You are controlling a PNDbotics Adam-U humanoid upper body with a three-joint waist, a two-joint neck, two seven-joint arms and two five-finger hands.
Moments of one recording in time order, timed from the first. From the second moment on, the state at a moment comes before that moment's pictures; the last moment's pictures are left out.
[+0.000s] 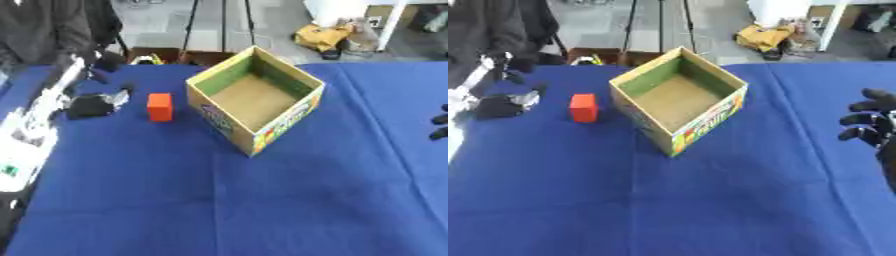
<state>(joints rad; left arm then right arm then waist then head) -0.63 0.61 -0.07 -1.44 -0.49 0.05 -0.35 -0.22 -0.43 -0.03 -1.72 -0.47 -0.07 0.09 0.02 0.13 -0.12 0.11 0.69</state>
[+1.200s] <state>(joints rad) -0.95 0.47 -0.07 -0.76 -1.04 -0.26 -0.55 -0.21 -0.44 -0.02 -1.72 -0.47 -0.06 0.11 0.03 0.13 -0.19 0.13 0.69</state>
